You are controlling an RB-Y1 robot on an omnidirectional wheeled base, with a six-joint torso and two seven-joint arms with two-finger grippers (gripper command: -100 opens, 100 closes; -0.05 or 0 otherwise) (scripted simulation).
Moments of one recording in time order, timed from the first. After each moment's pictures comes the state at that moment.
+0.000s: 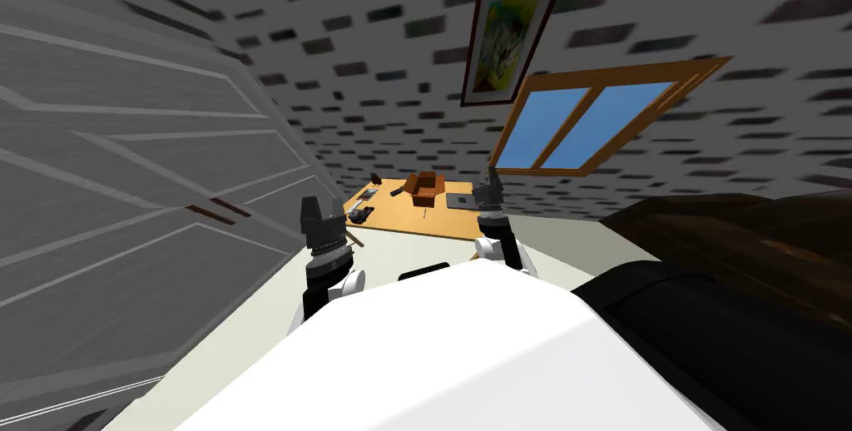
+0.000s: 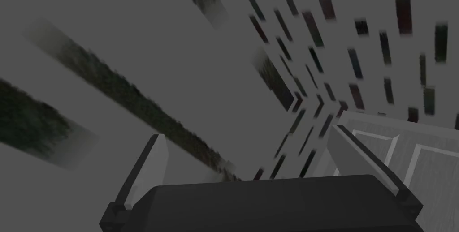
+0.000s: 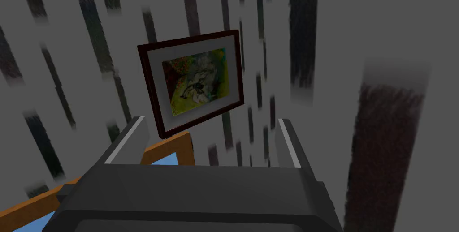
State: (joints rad) left arm 0.49 0.04 -0.06 -2.25 -0.05 -0.64 -0.17; right arm 0.49 -0.02 -0.04 -2.36 0.05 -0.40 -0.11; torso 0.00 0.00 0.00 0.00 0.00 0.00
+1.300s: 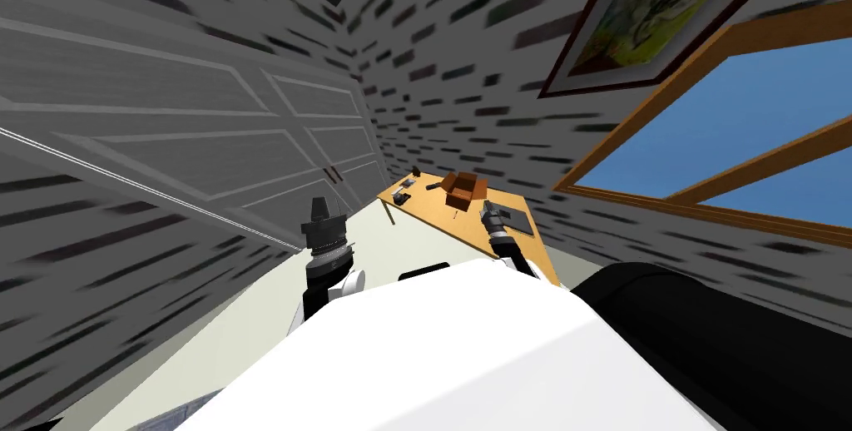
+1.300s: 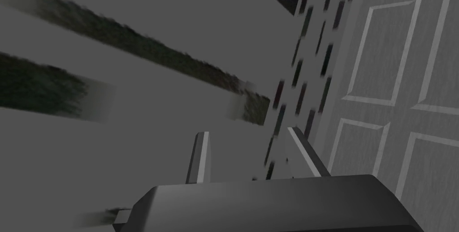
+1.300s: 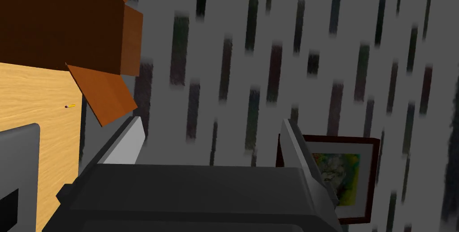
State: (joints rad) left arm 0.49 0.04 -0.06 -2.25 -0.05 -0.64 -0.17; right arm 0.67 -0.15 -0.15 -2.06 -0.06 -0.30 -0.04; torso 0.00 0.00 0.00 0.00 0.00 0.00
